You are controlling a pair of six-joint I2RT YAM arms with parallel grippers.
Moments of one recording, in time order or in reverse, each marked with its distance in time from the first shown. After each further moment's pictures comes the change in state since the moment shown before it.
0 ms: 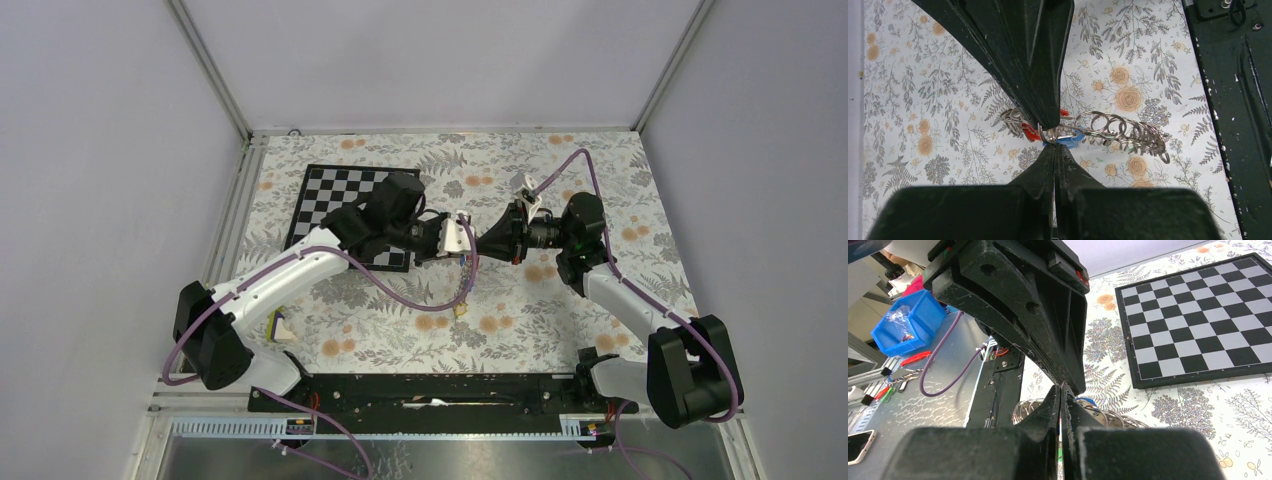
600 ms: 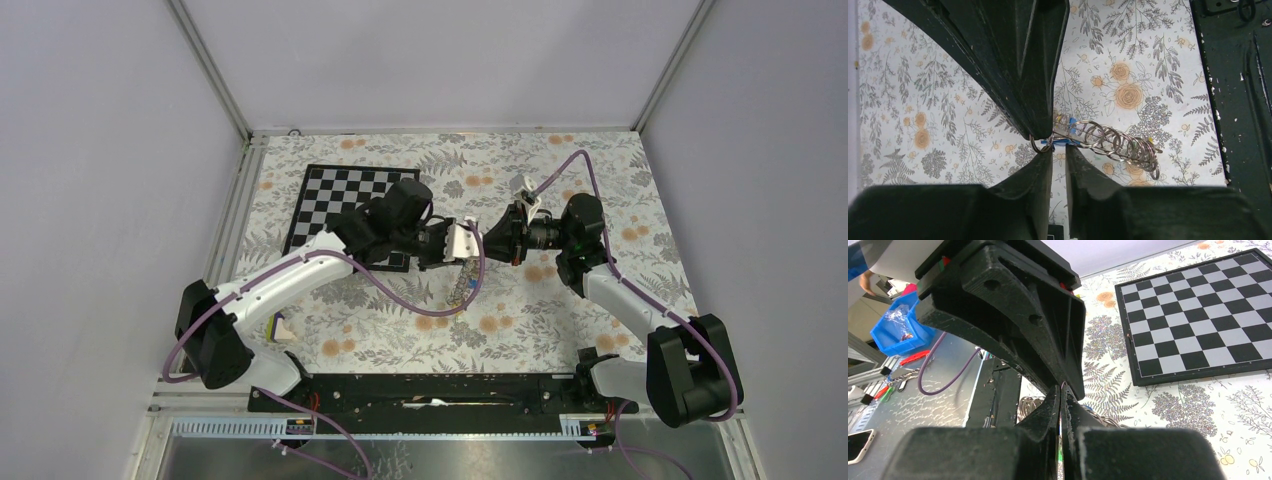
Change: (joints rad) left arm -0.046 0.006 -0.005 0.002 -0.078 -0.022; right arm 0.000 0.004 -0.009 -0.001 0.000 -0.005
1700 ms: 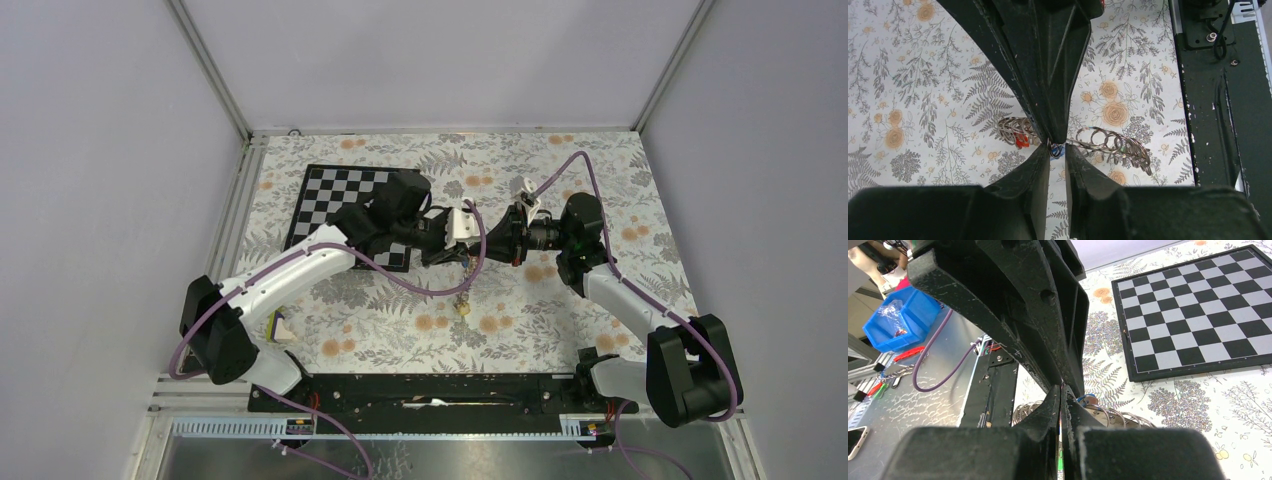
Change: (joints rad) left arm 0.035 0.032 0.031 0.027 0.071 -0.154; right arm -0.006 0.000 0.000 -0.047 0.000 -0.061
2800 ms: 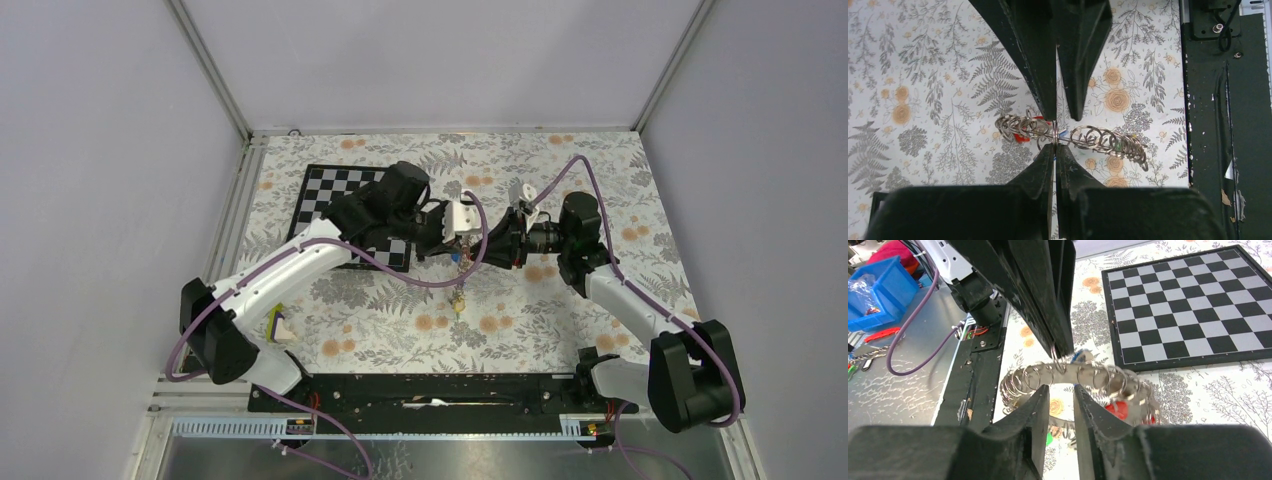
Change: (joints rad) left arm 0.004 0.000 0.083 -0.131 -0.059 -0.003; right arm 0.000 -0.024 0.010 -0.158 0.004 -0.208
